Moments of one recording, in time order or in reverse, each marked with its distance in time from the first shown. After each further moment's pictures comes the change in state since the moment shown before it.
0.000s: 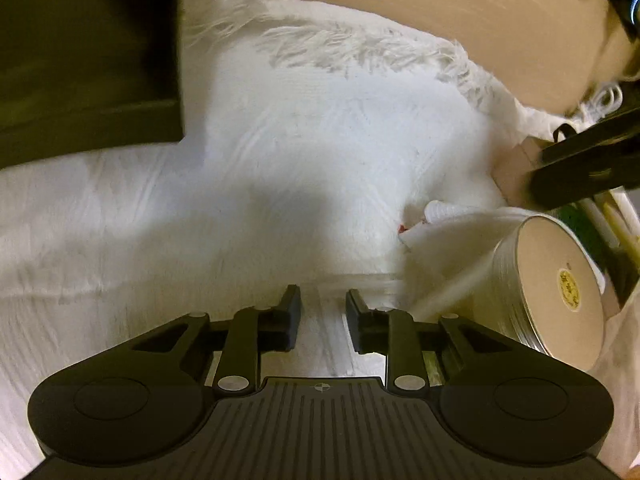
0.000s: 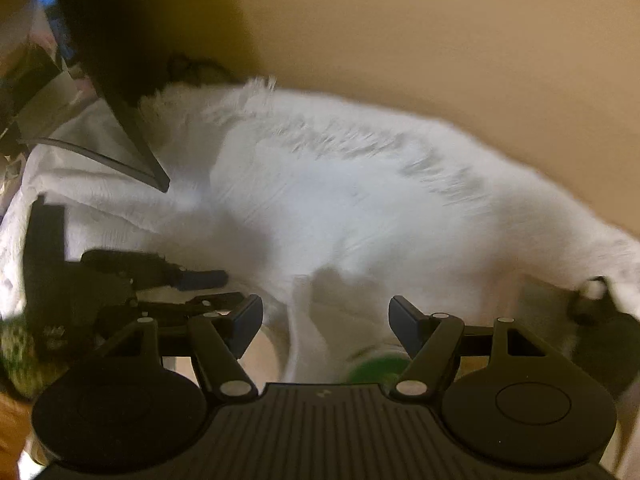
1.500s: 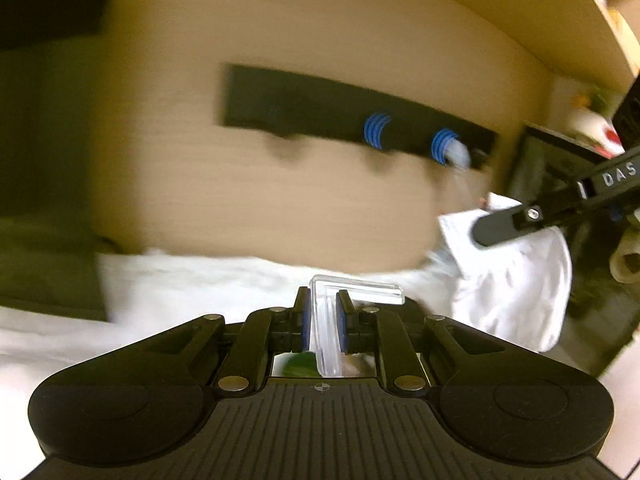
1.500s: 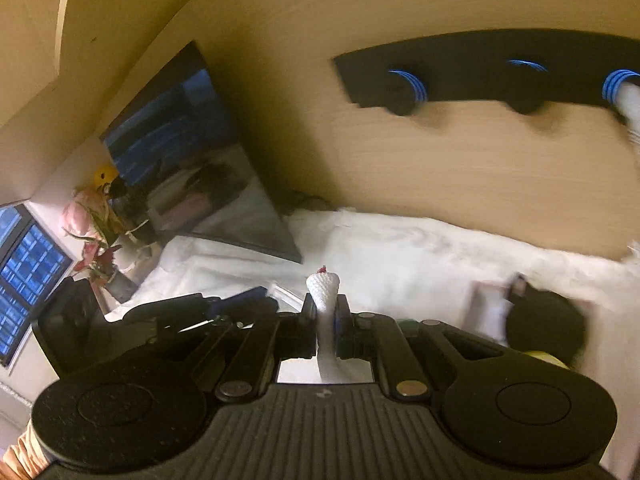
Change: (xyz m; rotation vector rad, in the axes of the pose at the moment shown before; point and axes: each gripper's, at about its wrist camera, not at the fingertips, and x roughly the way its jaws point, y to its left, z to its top) left arm -0.212 -0.227 -0.037 0.071 -0.497 -0.017; right arm -0.275 -0.081 -0.159 0.029 -0.442 0.274
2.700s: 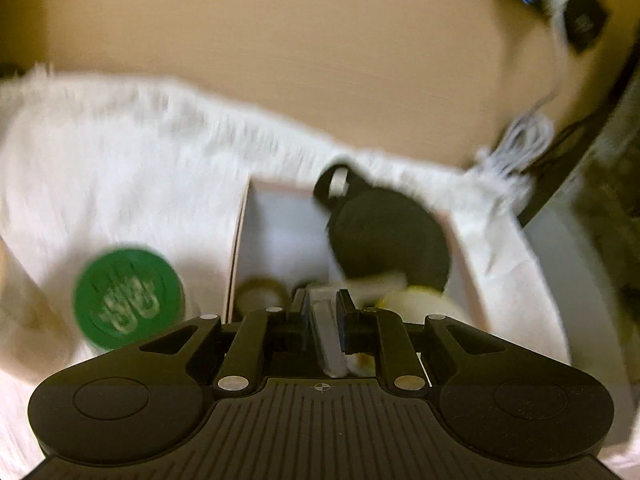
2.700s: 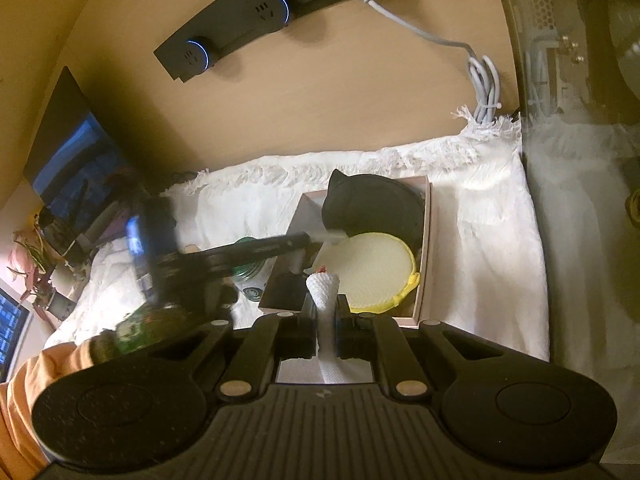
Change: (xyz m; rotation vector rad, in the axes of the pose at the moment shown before) left arm 0.230 -0.056 -0.062 -0.238 0.348 0.139; right arm -0.046 -0.145 -0.123 0.189 -0.012 -0.152
